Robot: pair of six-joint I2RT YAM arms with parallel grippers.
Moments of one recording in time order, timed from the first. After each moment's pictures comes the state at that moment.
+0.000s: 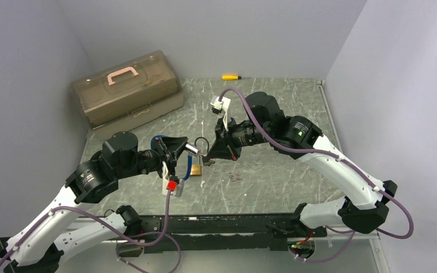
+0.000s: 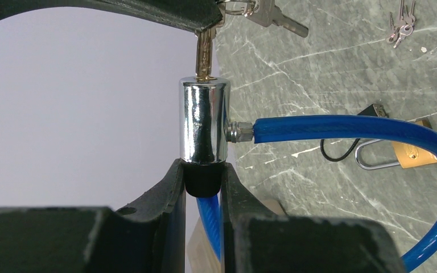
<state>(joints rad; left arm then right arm) -0.83 0.73 1.08 -0.66 0.31 1.37 0.93 1.29 1.60 -0.82 -0.52 0.10</state>
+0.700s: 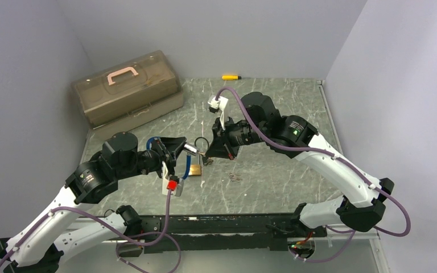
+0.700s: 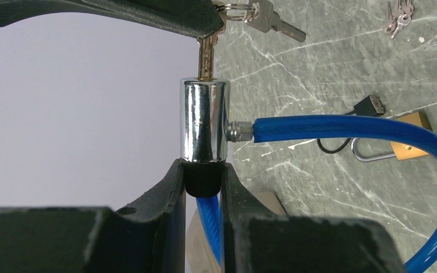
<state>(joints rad) -0.83 0.73 1.08 -0.68 0.29 1.37 0.93 1.31 1.59 -0.81 -0.48 0.12</state>
